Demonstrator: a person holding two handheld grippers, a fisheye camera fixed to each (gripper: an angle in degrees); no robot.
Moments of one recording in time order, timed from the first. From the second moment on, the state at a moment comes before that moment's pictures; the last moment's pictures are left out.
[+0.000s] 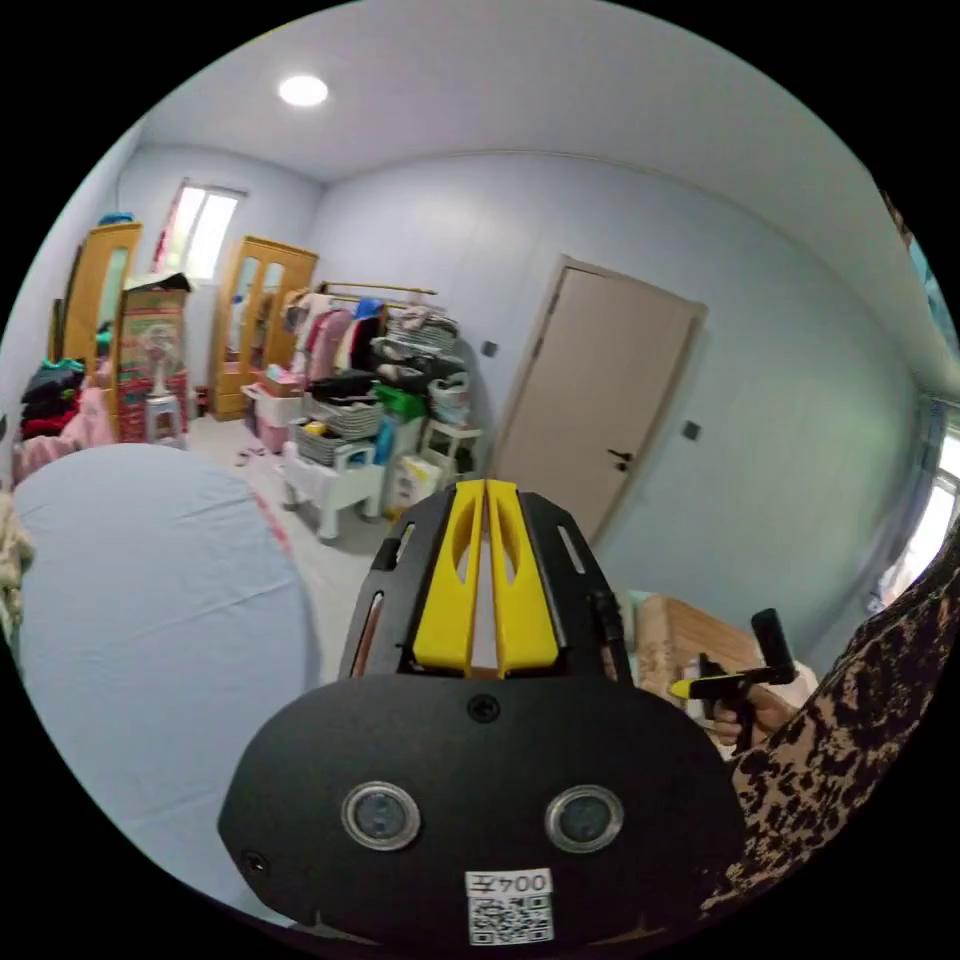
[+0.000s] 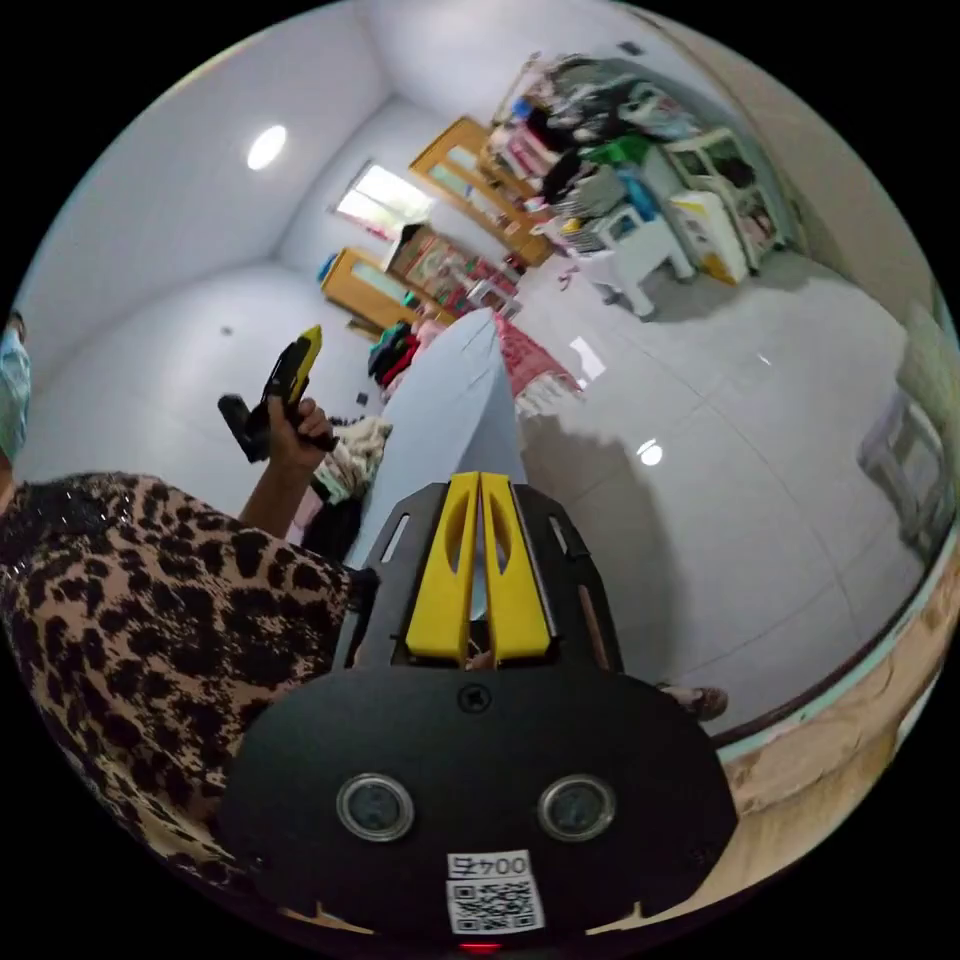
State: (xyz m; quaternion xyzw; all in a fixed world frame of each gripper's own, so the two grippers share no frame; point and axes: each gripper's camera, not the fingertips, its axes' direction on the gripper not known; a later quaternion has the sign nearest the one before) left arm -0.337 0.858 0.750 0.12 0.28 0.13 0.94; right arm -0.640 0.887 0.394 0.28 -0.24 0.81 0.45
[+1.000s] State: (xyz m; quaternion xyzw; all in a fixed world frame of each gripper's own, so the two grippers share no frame) left arm -0.442 0.617 0.439 -0.08 0.05 -0.26 0.96; right arm 0.128 0.160 0.467 -0.07 -0.49 0.41 0.76
